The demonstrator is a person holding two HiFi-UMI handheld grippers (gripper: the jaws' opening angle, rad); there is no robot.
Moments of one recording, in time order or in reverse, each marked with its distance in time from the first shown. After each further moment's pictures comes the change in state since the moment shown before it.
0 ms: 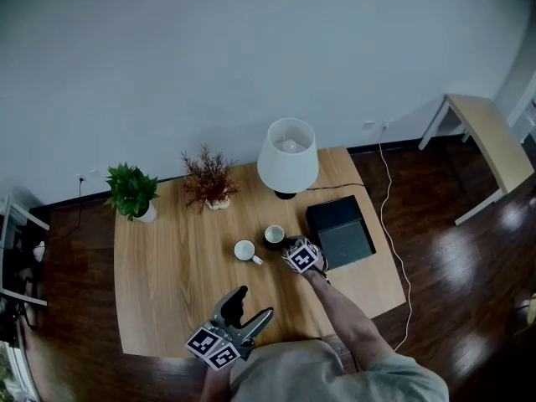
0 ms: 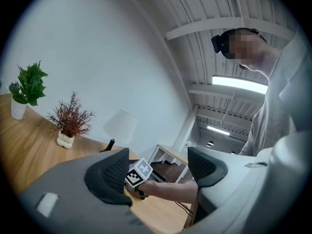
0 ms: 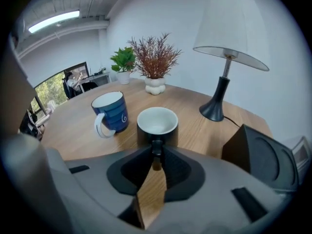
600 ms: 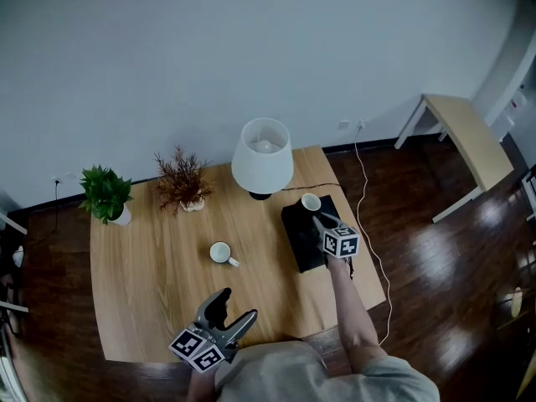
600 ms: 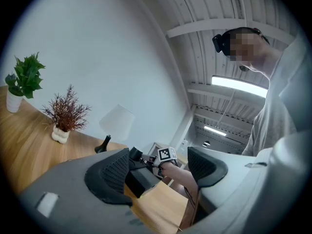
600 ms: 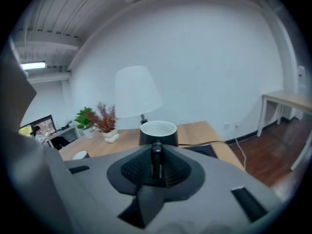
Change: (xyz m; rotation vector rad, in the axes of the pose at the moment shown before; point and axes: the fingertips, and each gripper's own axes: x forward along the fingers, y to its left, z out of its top) left arm 0.012 -0.004 -0.008 -0.026 0.028 -0.036; right arm -0.163 -0.177 -0.014 0.464 -0.432 -0.250
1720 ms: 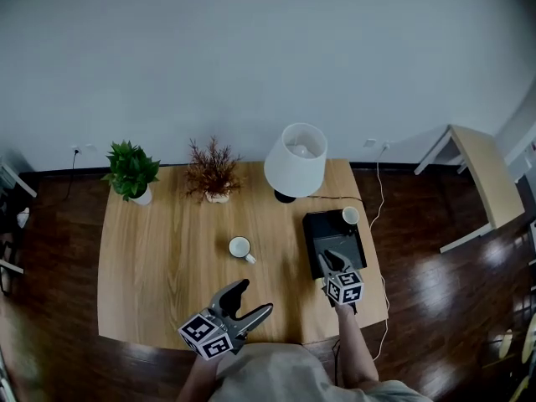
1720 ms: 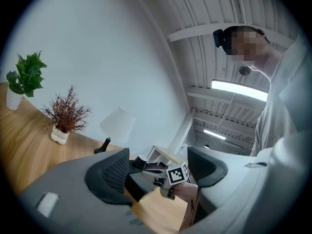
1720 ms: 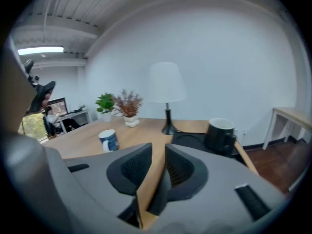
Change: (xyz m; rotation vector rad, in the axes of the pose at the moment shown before) left arm 0.002 0.004 0.006 -0.019 -0.042 -0.015; right arm -0.056 0.090 -0.057 -0.192 0.044 0.092
